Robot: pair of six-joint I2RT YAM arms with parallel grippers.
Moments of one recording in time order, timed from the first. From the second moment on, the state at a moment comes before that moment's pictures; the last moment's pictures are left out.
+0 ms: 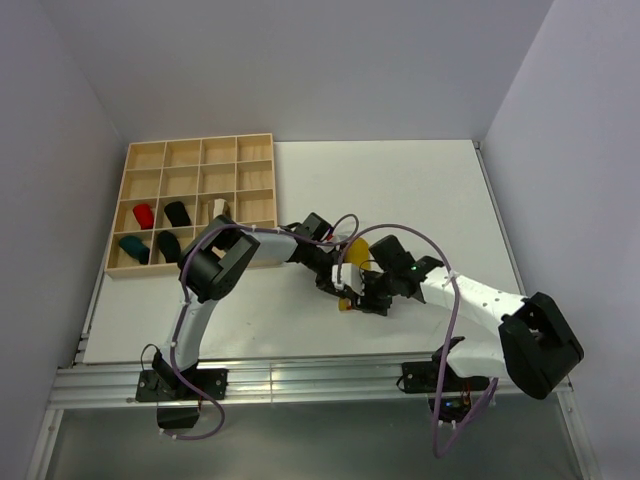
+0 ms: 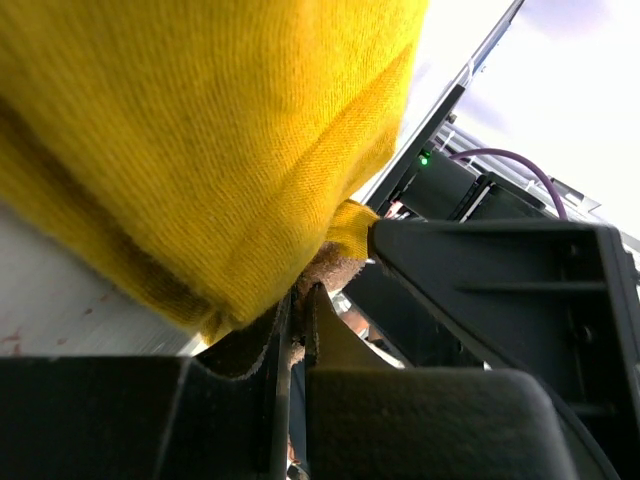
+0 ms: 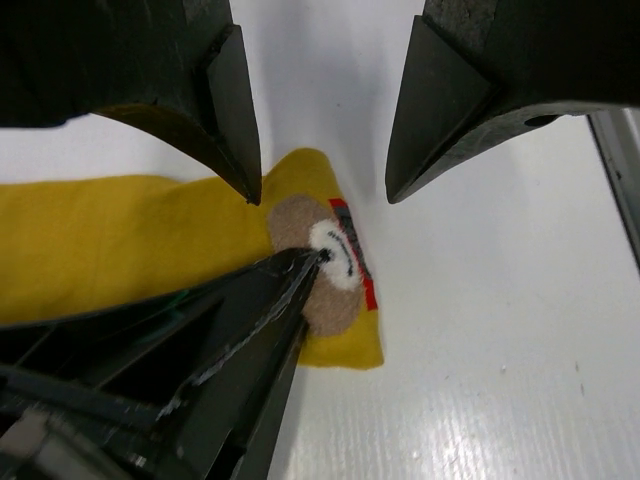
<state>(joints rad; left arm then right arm) -0.74 2.20 1.30 -0.17 0.94 -0.90 0.59 1.24 0.61 -0.49 -0.42 -0.82</state>
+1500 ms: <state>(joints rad) -0.72 2.16 1.23 -0.09 0.86 -0.99 0.72 1.30 0.58 -0.34 -0.28 -0.78</state>
